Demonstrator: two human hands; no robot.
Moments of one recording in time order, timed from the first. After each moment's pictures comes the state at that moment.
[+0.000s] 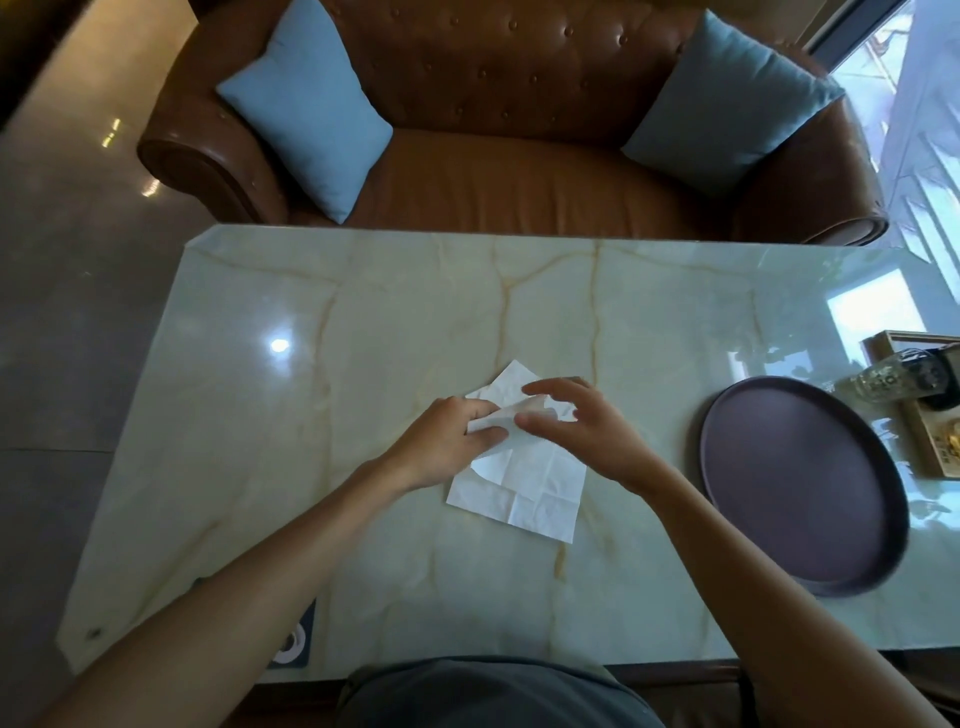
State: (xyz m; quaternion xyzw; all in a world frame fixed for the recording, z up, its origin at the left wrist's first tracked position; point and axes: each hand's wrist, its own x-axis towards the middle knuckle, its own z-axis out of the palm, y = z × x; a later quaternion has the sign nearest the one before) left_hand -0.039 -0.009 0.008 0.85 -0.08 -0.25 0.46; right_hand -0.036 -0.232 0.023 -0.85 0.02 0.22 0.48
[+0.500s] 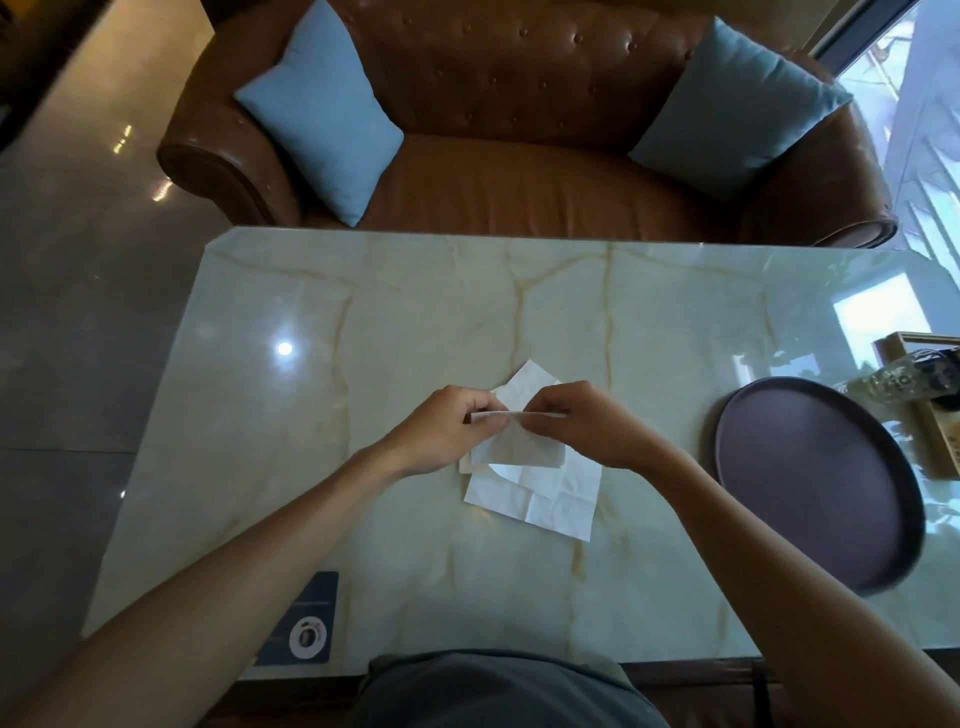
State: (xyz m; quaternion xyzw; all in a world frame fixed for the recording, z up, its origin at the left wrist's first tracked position) left_hand -0.035 0.019 0.014 0.82 -0.09 -0.26 0.51; right_hand -0.023 -0.205 0.030 -0.88 -0.06 0.26 0.40
